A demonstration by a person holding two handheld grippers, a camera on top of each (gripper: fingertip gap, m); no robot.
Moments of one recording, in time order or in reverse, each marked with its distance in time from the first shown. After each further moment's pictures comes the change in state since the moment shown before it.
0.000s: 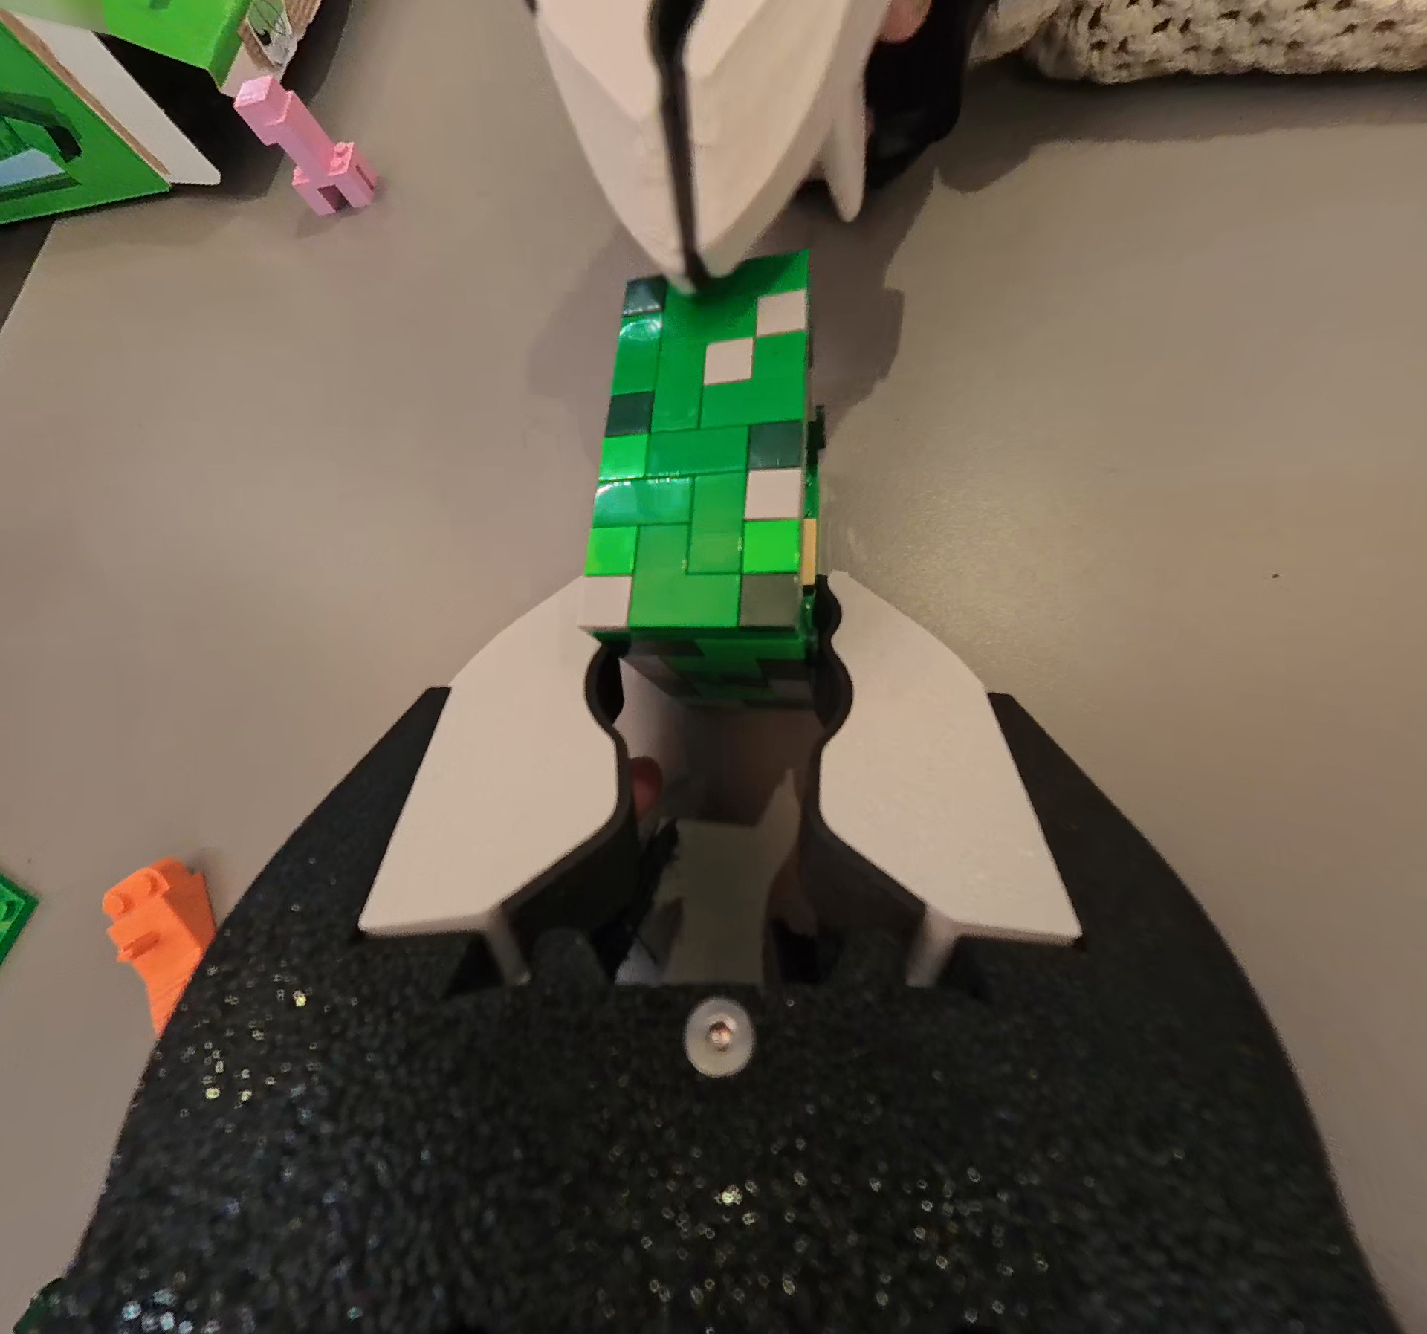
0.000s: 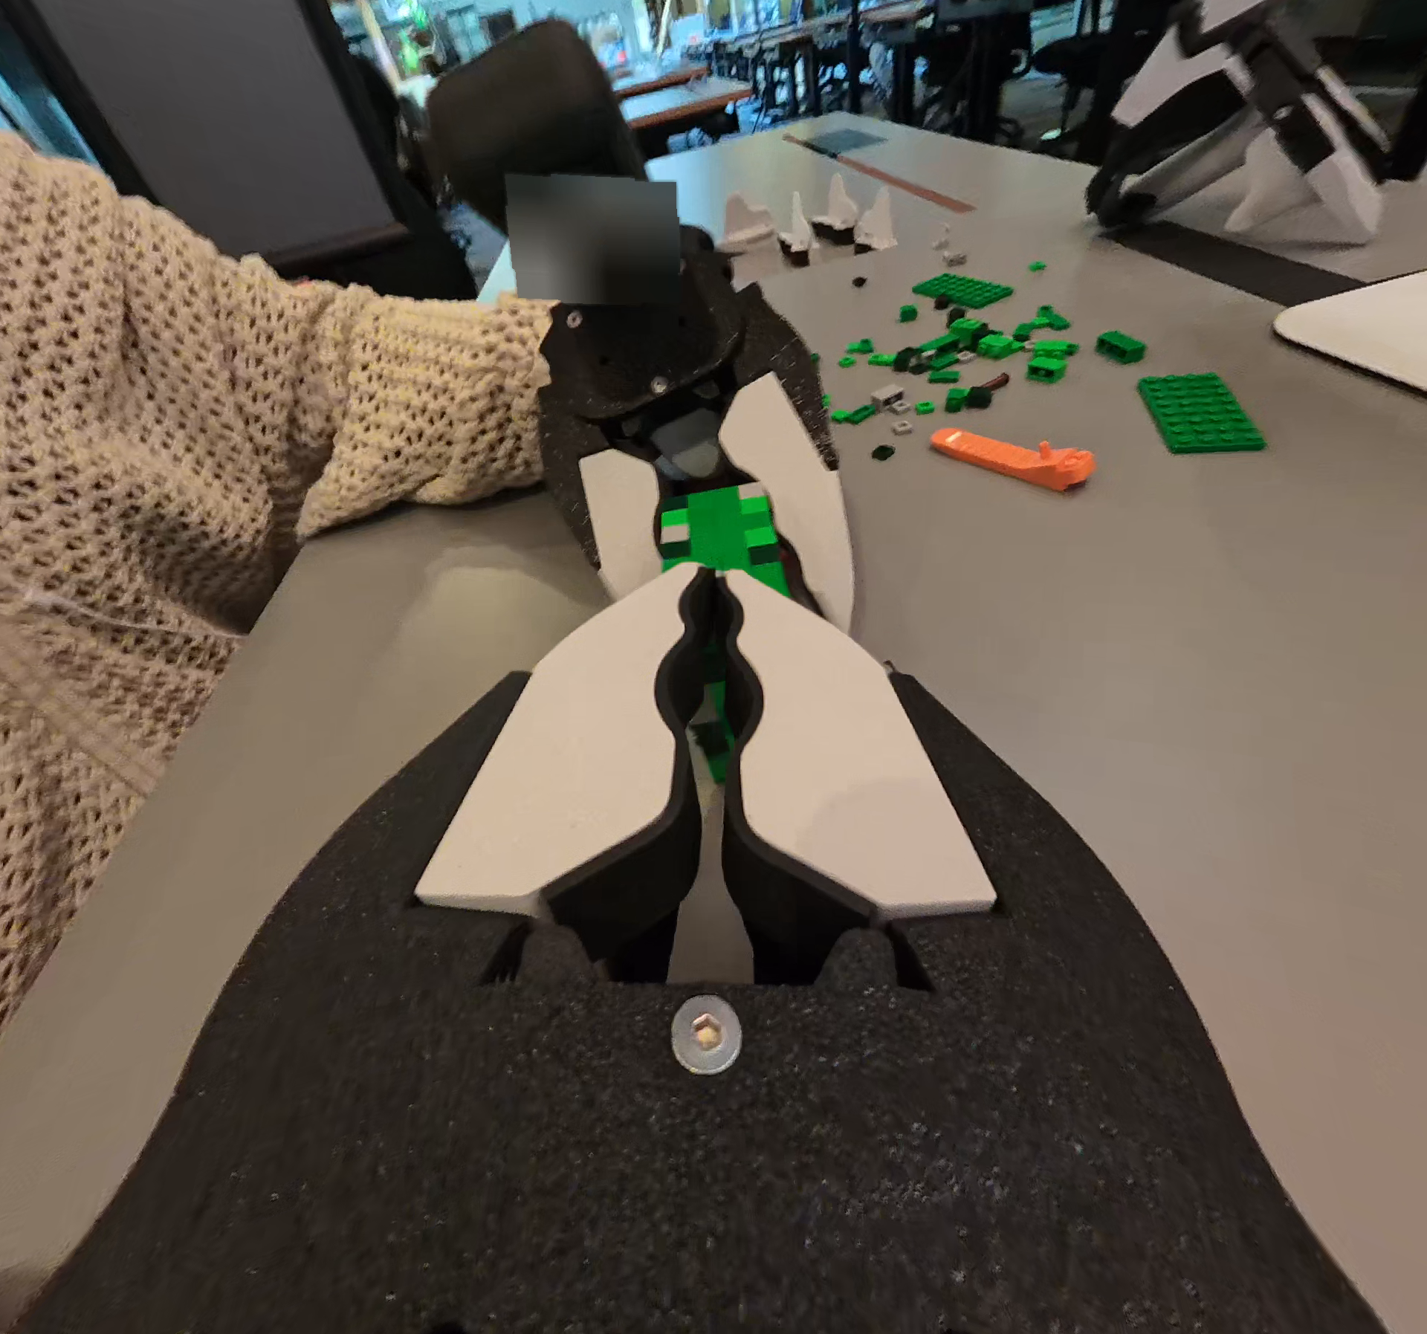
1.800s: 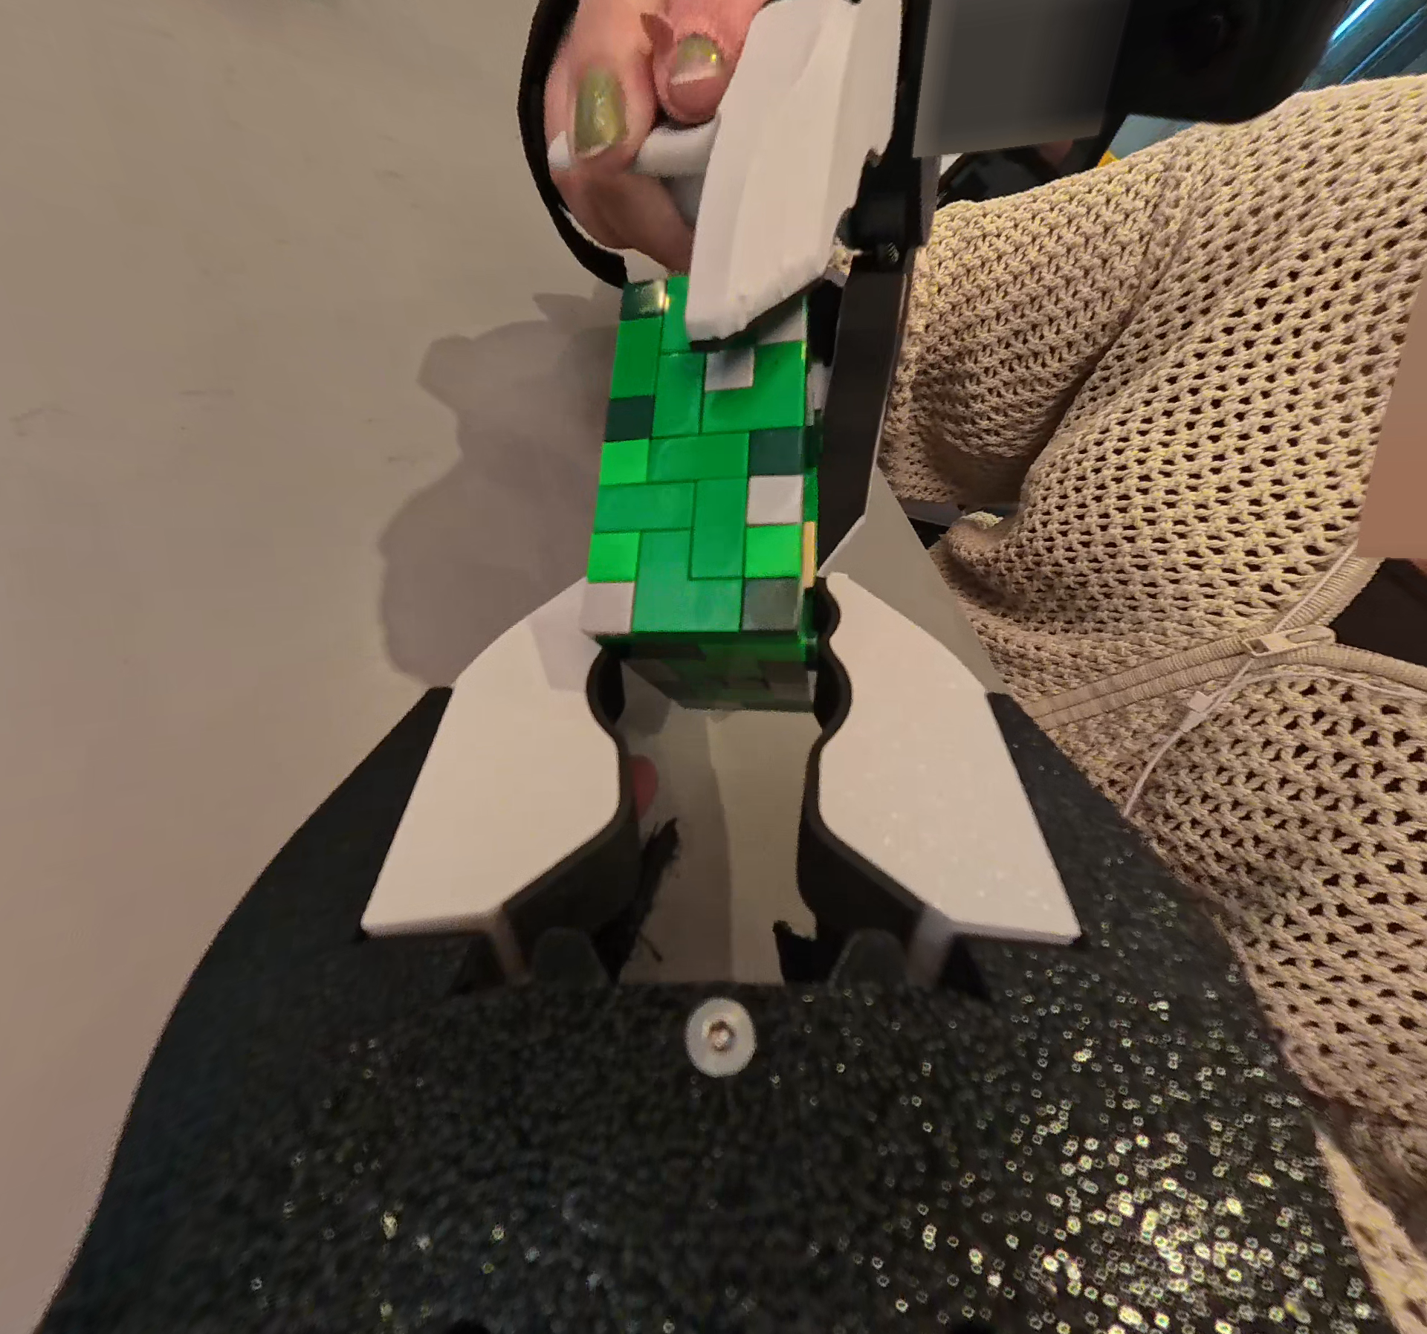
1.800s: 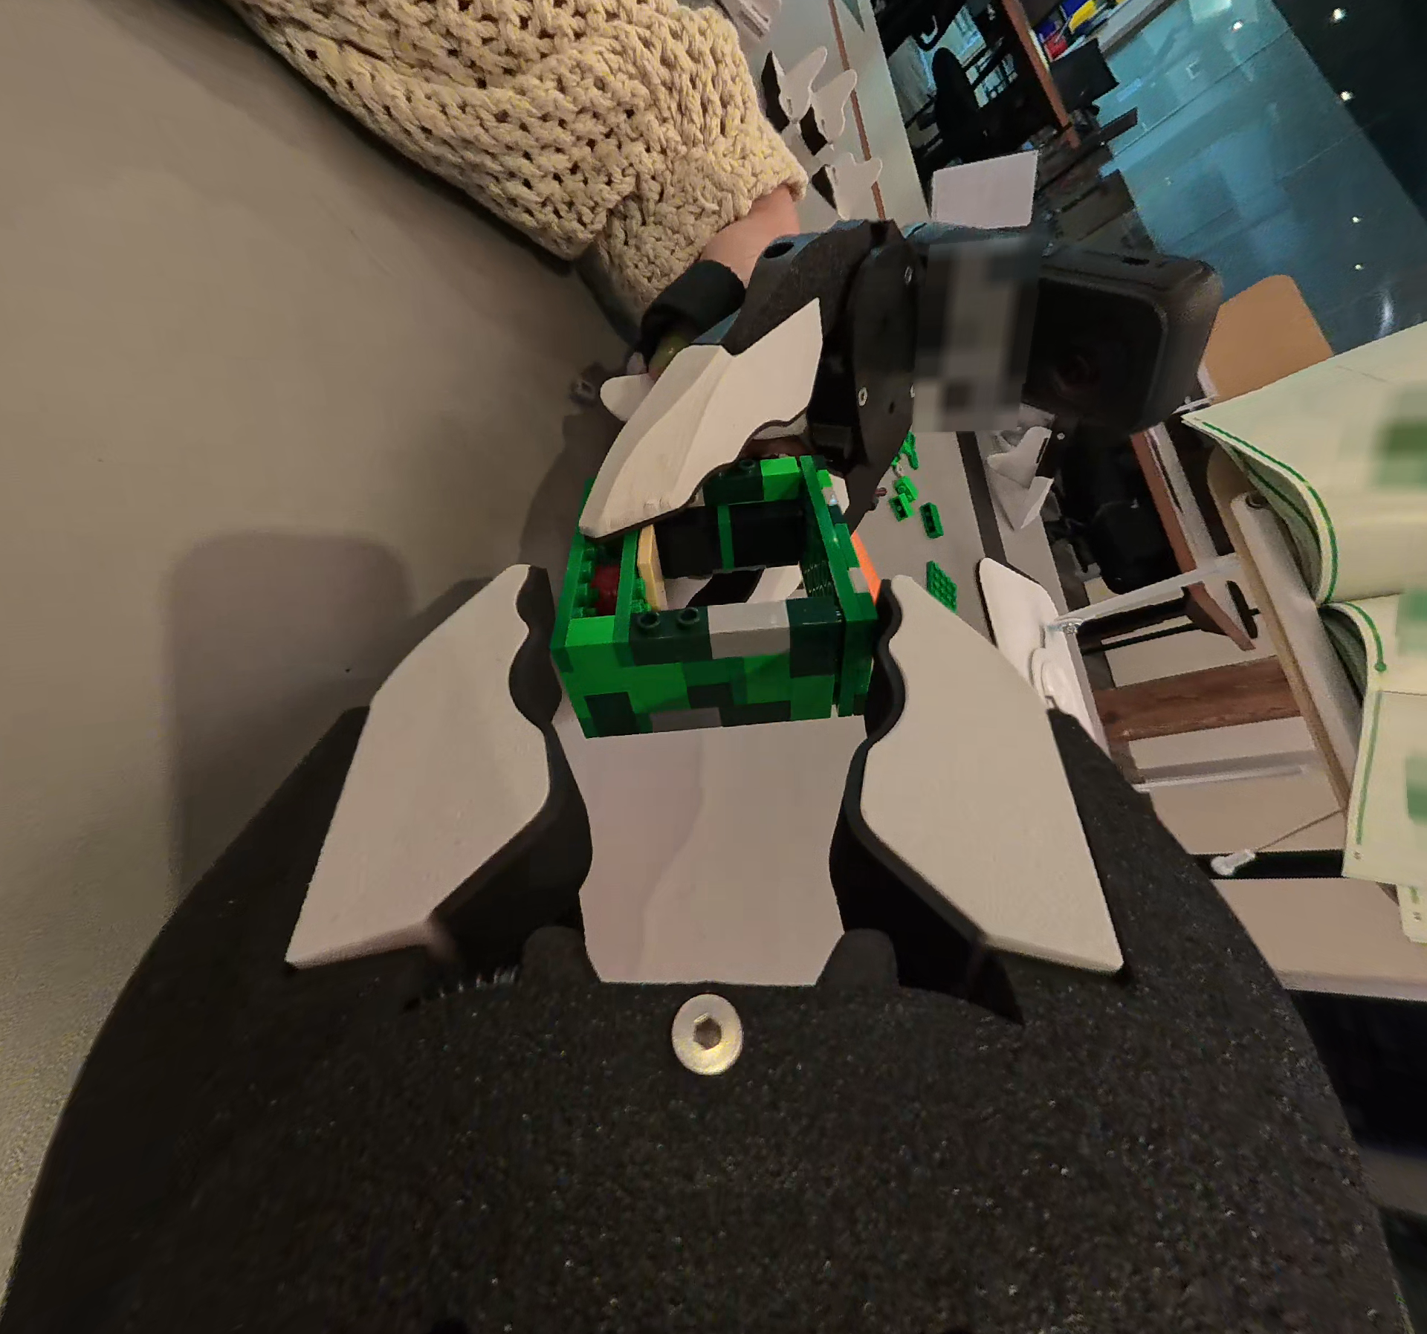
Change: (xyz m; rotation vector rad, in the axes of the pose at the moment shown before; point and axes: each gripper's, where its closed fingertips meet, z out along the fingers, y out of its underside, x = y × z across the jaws) left arm 0.062 -0.028 -0.045 0.211 0.707 -0.407; right arm -0.049 0.004 0.034 -0.325 0.296 -0.887
